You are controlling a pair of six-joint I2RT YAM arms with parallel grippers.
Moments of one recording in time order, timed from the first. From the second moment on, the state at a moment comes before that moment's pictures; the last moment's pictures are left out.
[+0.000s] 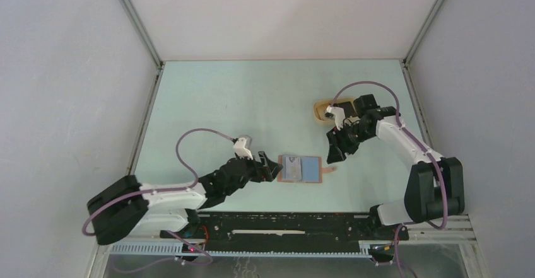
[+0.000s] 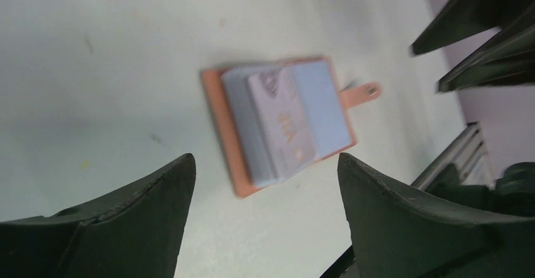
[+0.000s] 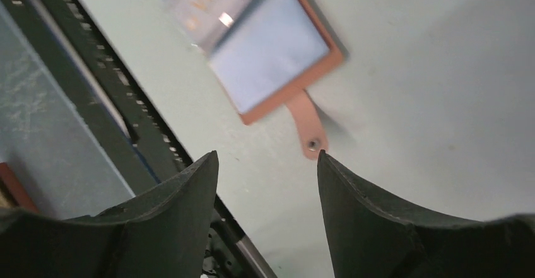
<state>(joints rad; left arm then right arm) -0.99 1.09 0.25 0.52 -0.26 -0.79 0.18 1.41 1.00 -0.92 -0.72 -0.50</state>
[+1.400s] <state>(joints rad) -1.00 1.50 0.31 0.74 -0.15 -0.99 0.22 1.77 1.05 -0.91 -0.58 -0.39</state>
